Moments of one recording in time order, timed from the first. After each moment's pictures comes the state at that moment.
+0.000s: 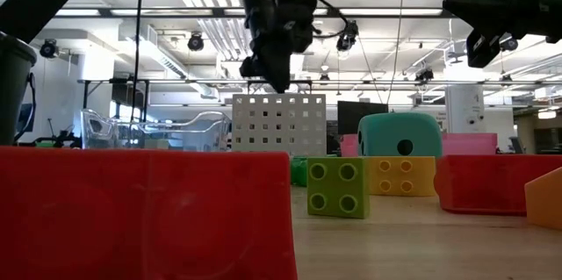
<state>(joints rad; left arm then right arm) 0.31 2.09 1.97 -1.20 0.20 -0.19 0.28 0.21 0.02 0.40 0.37 0.31</state>
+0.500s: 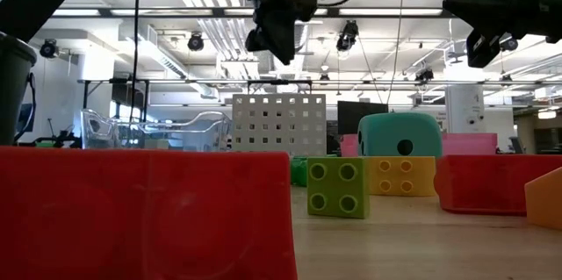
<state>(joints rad) 0.25 2.09 2.14 -1.32 0.15 -0.14 0.28 0.21 0.02 0.40 0.37 0.31</state>
